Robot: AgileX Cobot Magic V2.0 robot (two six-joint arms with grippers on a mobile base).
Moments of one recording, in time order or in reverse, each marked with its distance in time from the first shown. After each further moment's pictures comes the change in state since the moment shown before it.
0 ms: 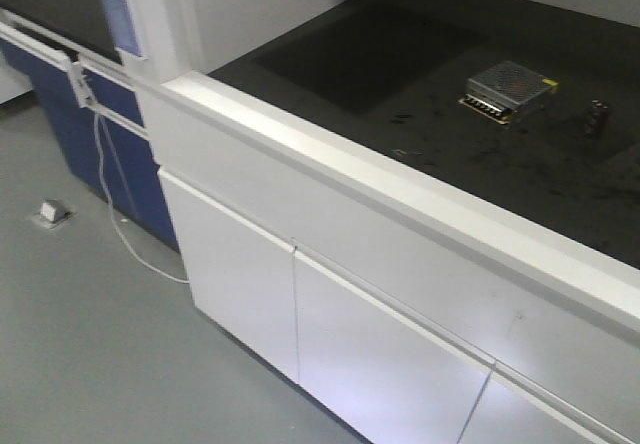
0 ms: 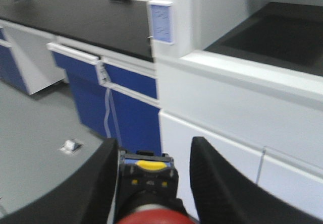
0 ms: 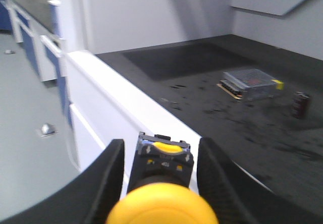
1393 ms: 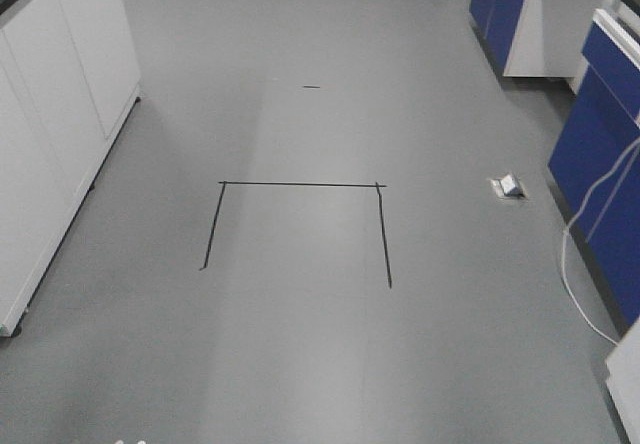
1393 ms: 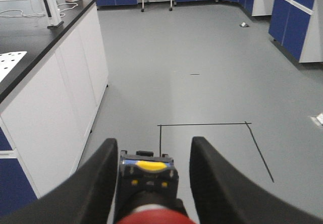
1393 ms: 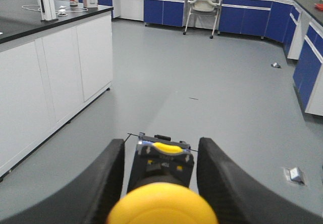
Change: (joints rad) left arm 0.000 0.000 0.000 0.000 0.001 0.000; right arm 0.000 0.000 0.000 0.001 0.003 0.000
